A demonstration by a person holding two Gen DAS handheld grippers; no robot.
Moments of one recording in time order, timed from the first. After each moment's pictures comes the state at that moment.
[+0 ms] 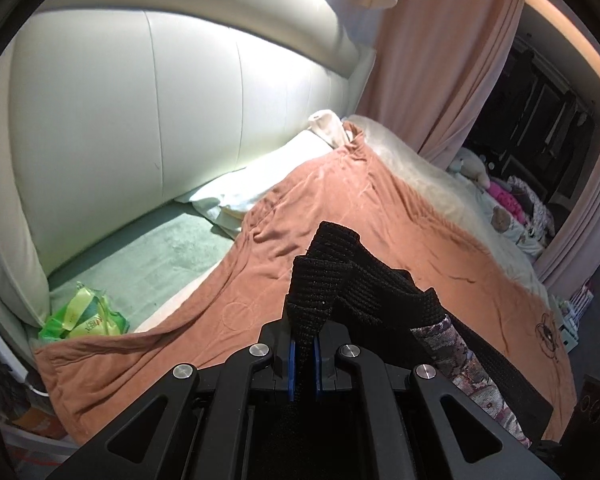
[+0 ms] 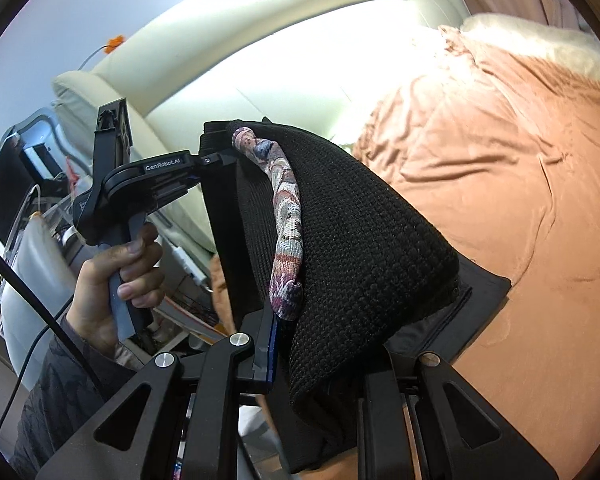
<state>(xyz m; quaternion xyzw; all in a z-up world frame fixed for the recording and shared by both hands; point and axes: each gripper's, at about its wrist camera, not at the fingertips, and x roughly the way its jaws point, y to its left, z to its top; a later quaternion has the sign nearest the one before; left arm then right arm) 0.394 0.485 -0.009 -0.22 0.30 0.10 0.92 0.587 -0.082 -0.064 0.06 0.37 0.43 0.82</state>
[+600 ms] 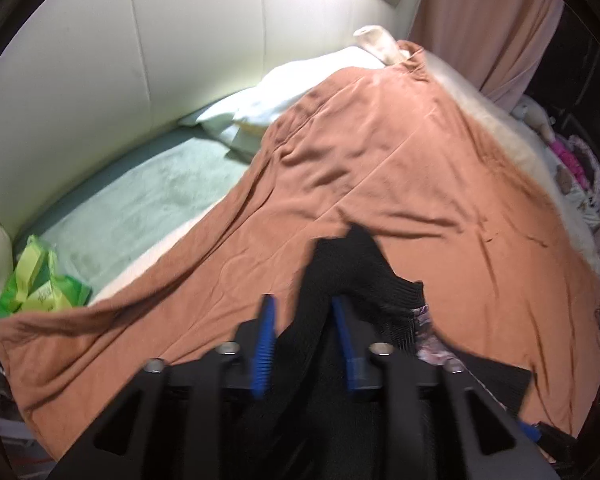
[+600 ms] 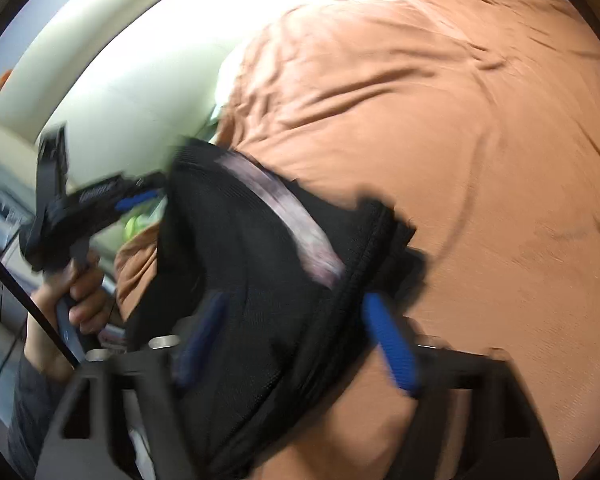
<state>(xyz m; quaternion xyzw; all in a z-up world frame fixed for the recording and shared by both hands) 0.487 0.483 -0.119 -0.21 0.41 0.17 0.87 0.687 -0.090 -0.145 0.09 0.47 0.33 0.82</state>
